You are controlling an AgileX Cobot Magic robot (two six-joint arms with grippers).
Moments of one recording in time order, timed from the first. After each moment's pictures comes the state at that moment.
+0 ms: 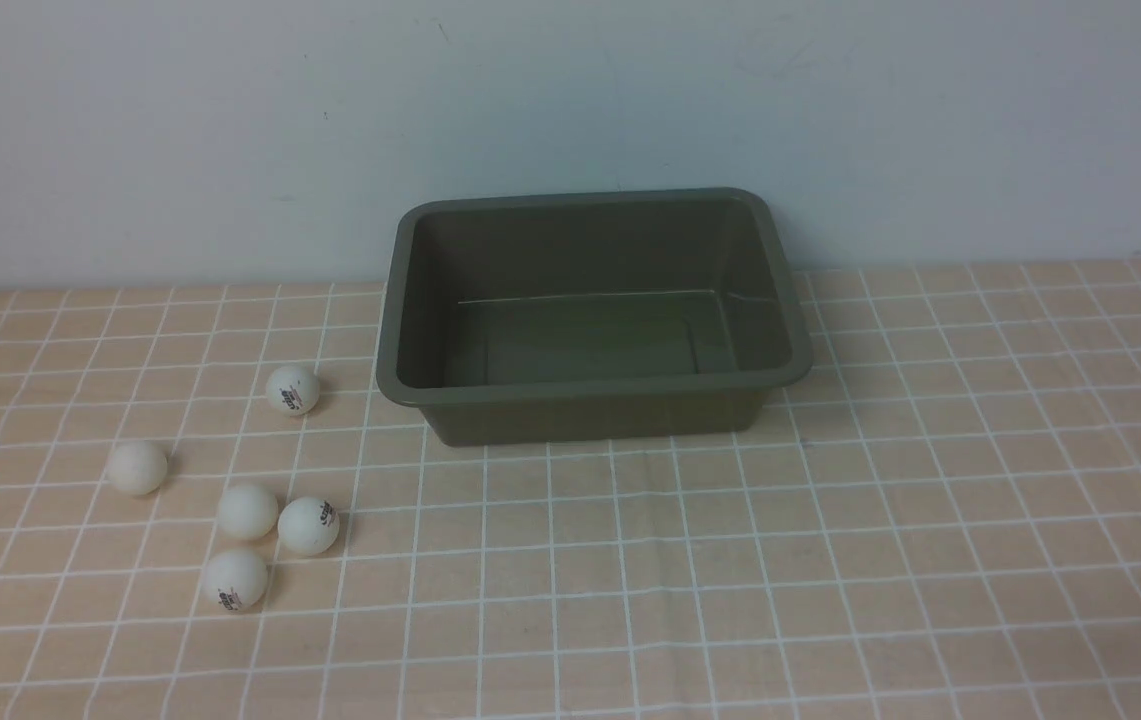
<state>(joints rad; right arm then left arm) -0.06 -0.01 0.03 -0.36 0.21 0.53 0.03 0.05 0.03 -0.02 0.33 0.21</state>
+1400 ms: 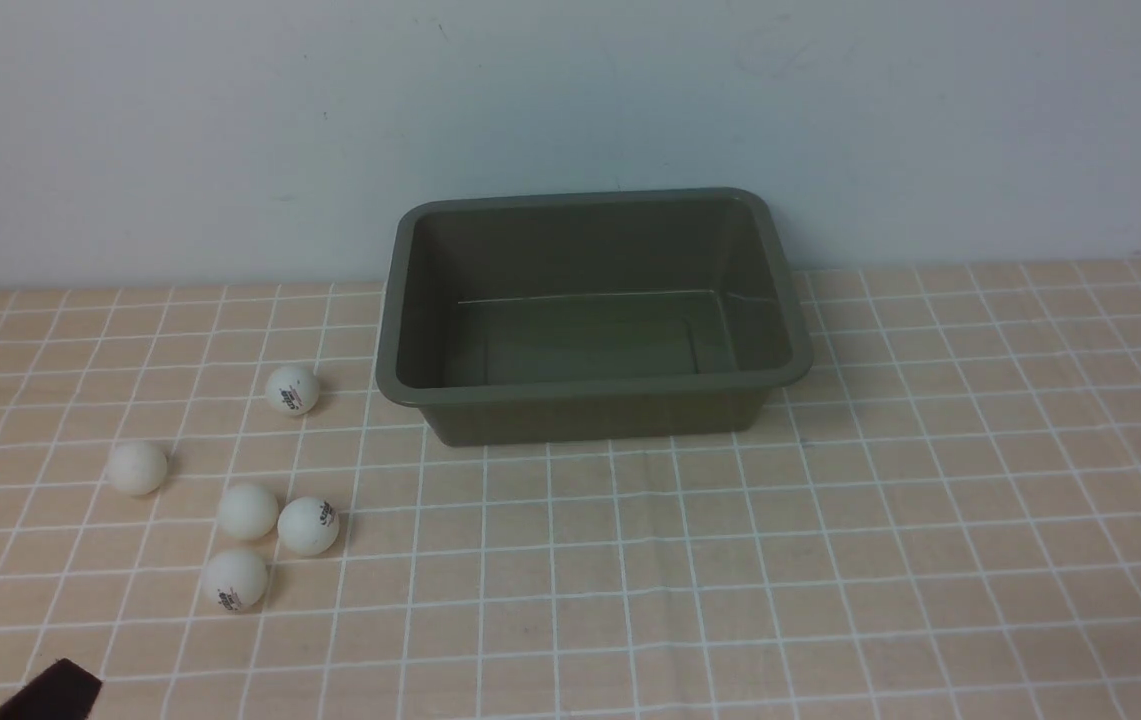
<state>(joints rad) -0.05 -0.01 0.03 -0.36 0.21 0.53 0.03 0.05 0.03 -0.95 0.26 -0.06</state>
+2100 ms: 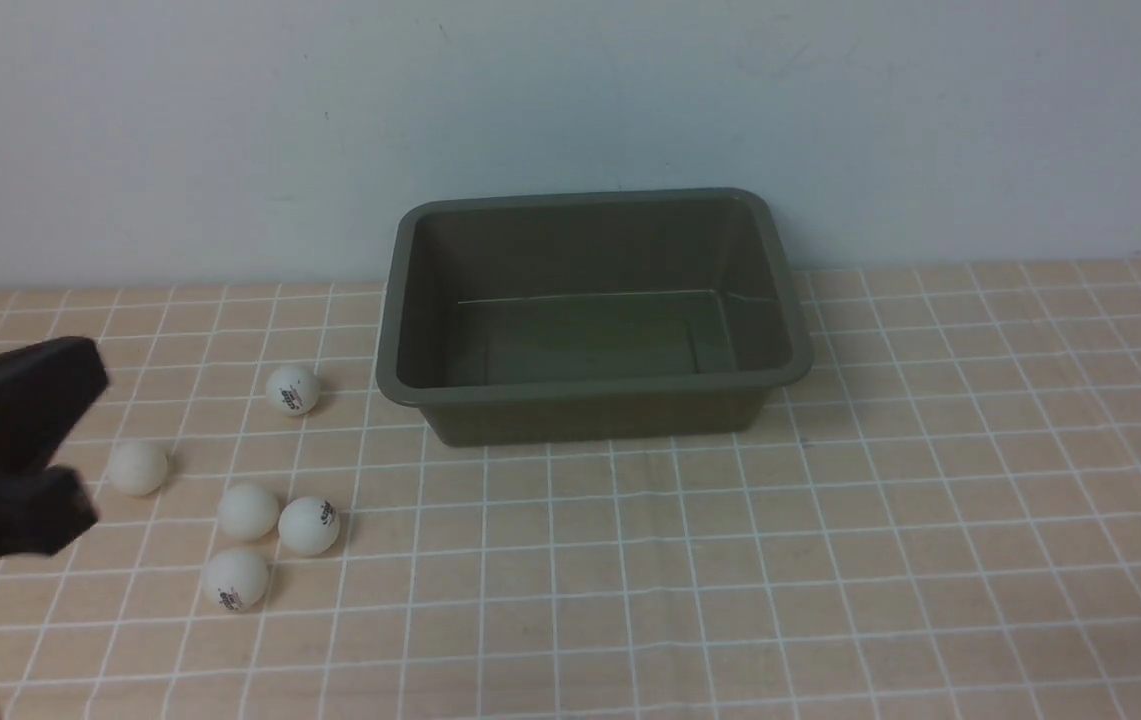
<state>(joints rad) -0.05 -0.01 0.03 -0.36 0.21 0.53 0.03 0.70 -0.57 -1.02 0.42 0.88</state>
